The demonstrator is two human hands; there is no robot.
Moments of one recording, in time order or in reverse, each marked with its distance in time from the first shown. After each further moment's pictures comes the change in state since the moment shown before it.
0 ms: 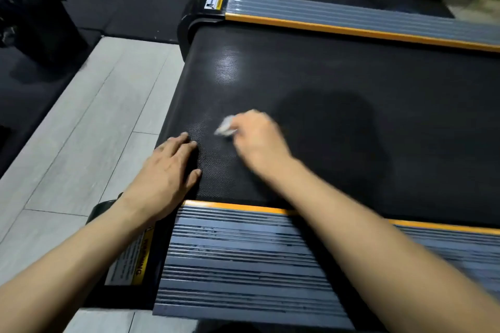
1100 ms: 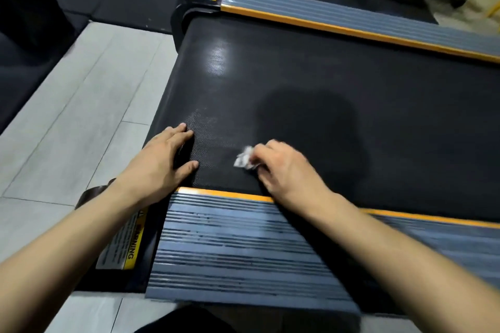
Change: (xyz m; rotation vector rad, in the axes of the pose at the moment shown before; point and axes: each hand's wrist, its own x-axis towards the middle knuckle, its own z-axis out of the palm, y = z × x) left_hand 0.001 -0.006 0.008 -0.151 -0.012 0.082; right_hand -0.095 0.026 -0.033 -0.075 -0.135 -0.079
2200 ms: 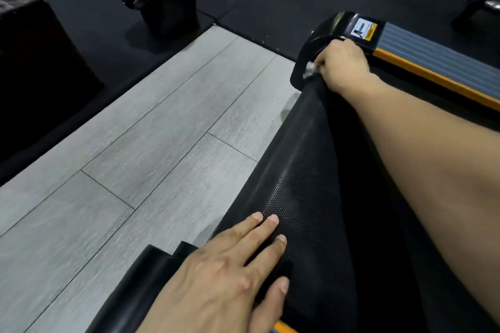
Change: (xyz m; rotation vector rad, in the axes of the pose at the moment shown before) left_hand -0.038 -0.020 0.013 0.026 0.332 0.052; right_hand 0.421 -0.011 0.041 -0.452 0.062 -0.116
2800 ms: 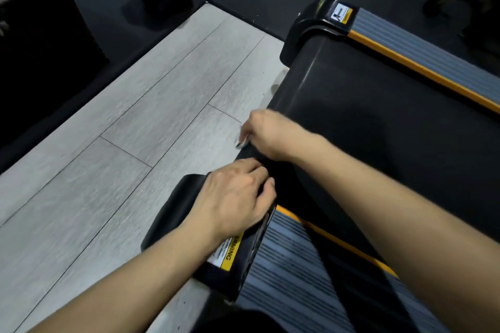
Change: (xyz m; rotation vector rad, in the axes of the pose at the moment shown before) left_hand -0.015 0.008 -0.031 0.012 -0.017 -0.108; right_hand -0.201 -0.146 -0.076 0.396 -0.464 -0.323
